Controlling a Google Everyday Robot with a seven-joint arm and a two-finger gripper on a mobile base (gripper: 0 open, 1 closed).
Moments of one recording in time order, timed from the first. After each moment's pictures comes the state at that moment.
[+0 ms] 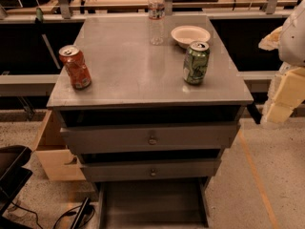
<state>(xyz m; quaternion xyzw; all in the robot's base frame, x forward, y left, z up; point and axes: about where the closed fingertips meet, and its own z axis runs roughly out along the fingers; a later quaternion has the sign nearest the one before) 0.438 -0.217 0.976 -0.60 0.78 -0.03 0.16</state>
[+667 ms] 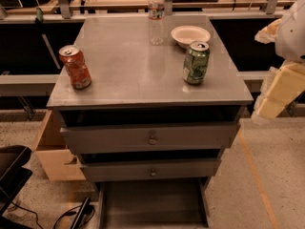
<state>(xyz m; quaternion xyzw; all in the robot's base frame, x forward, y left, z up) 0.440 -0.201 0.988 -0.60 0.78 -0.03 0.20</state>
